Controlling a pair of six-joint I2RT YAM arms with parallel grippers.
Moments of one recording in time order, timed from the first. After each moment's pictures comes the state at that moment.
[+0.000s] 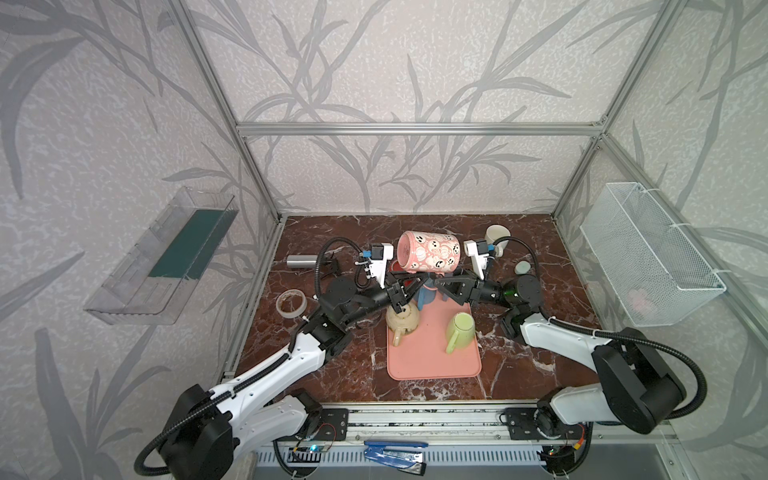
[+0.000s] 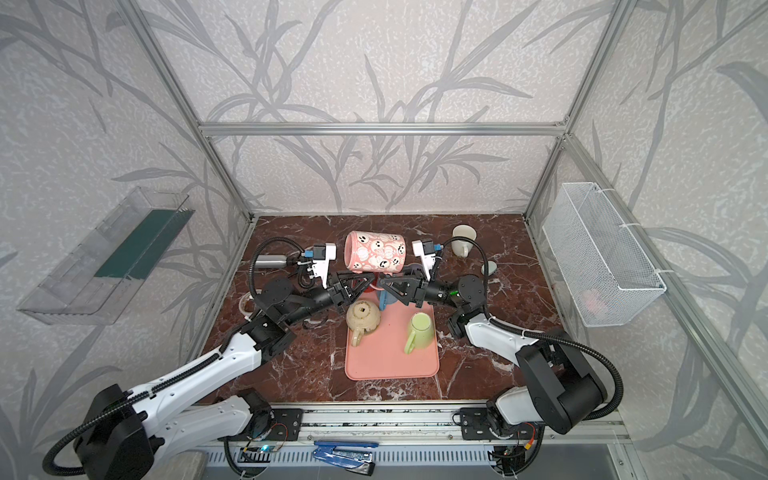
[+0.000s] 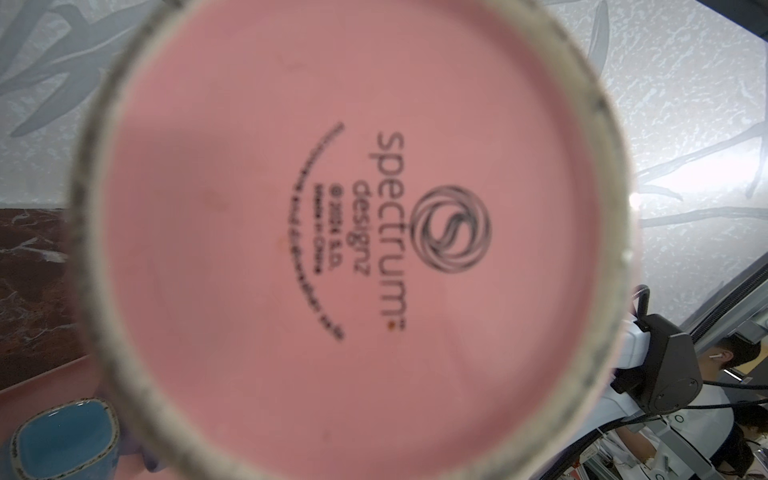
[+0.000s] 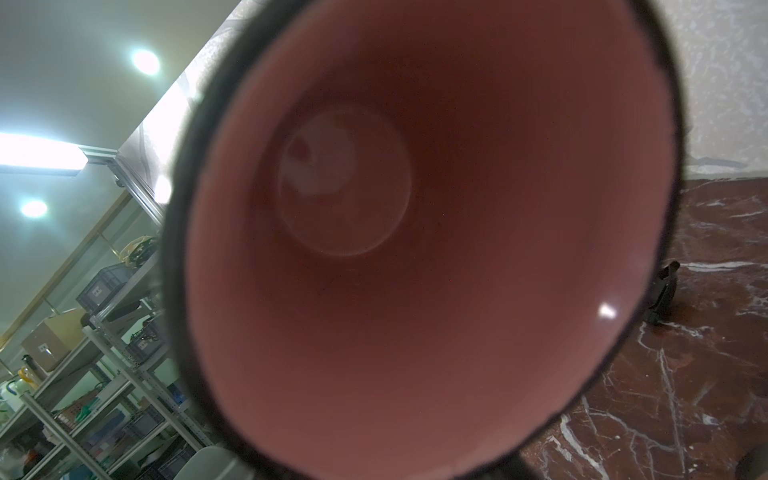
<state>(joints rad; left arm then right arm) -0.65 1.08 0.65 0.59 0.46 -0.69 0.51 1.41 0.60 1.27 -0.90 1.07</state>
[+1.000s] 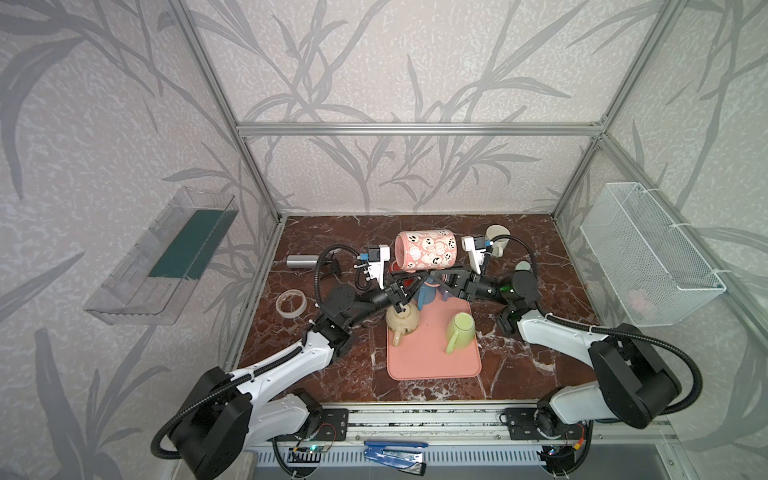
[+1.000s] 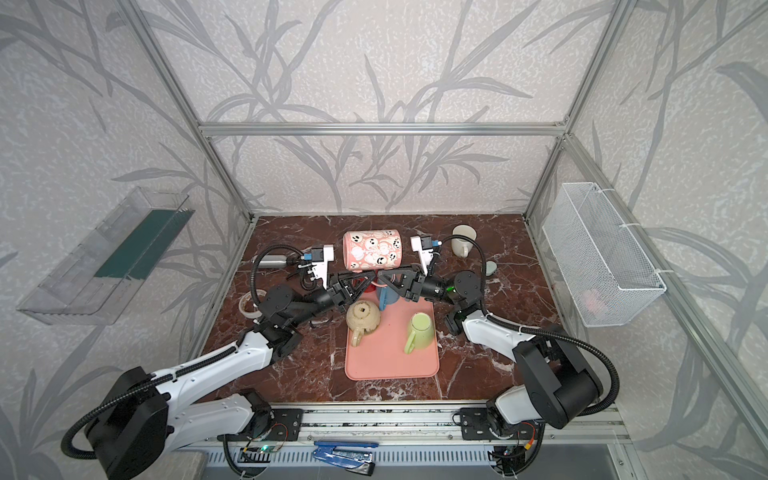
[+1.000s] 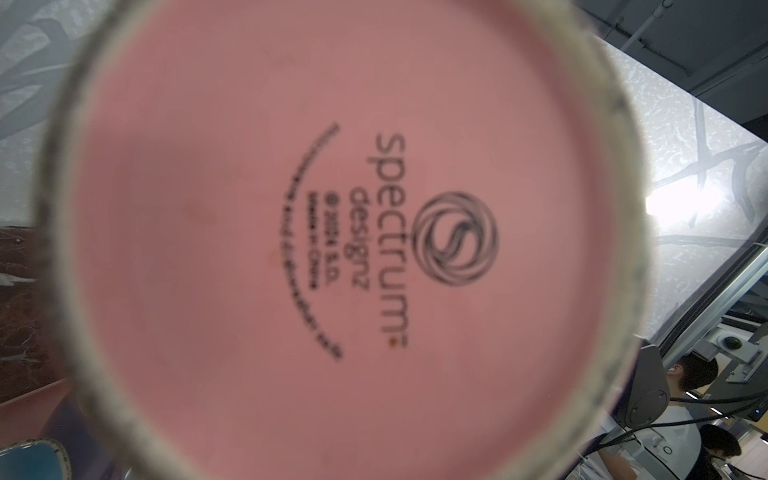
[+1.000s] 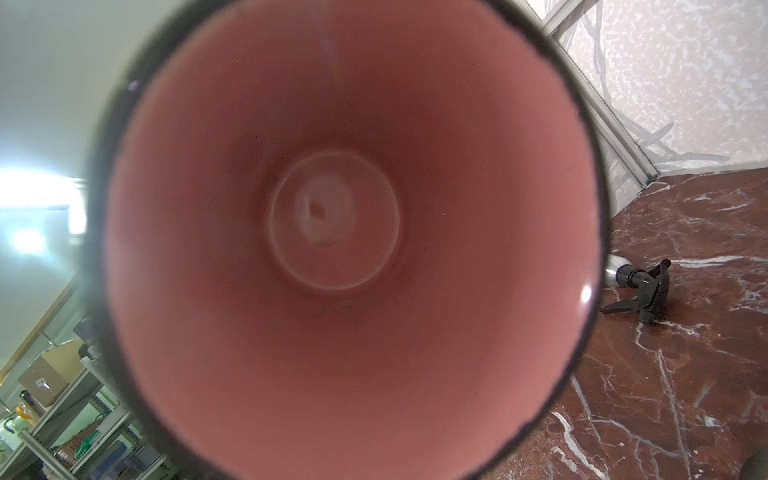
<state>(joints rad) -0.65 1.16 0.57 0.87 0.46 -0.79 0.52 1.44 0.64 1.25 -0.85 1.10</state>
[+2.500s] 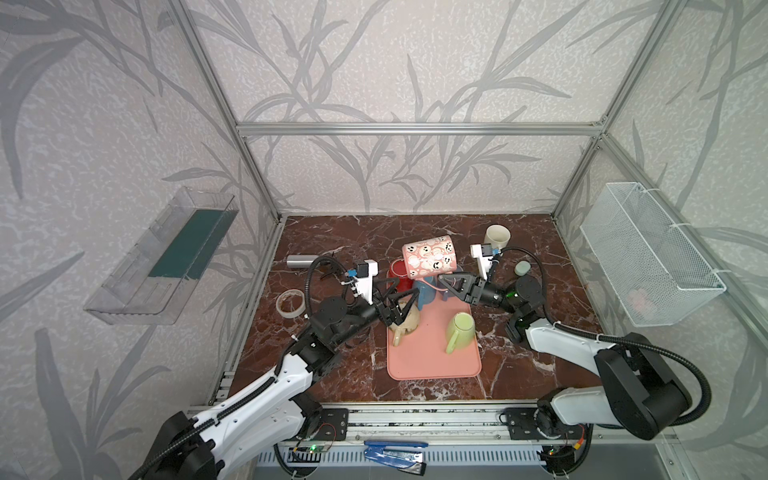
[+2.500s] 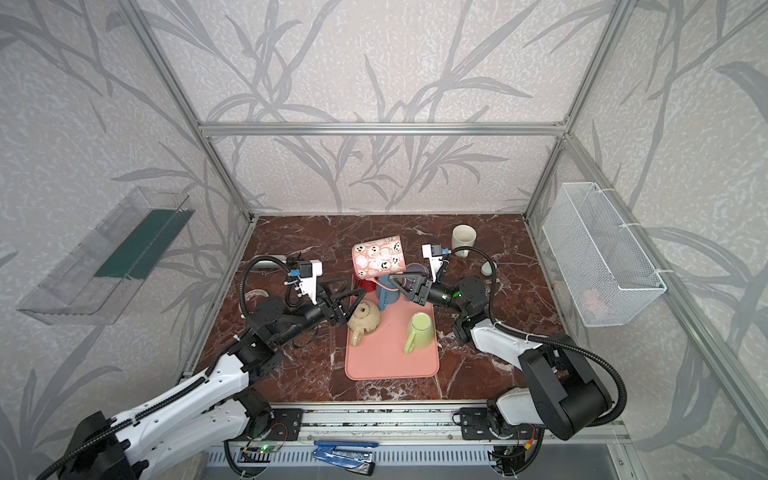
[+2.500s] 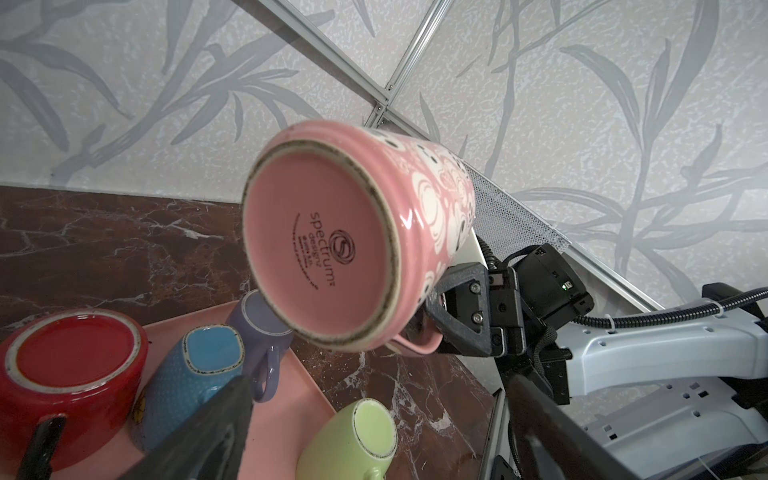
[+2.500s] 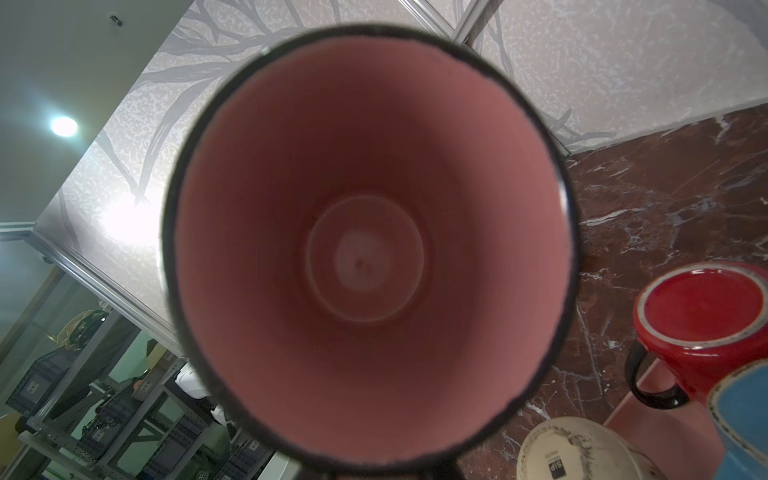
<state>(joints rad) -0.66 0.88 0.47 0.45 0.24 -0.59 0.45 1.37 0.52 1.14 -0.79 1.07</state>
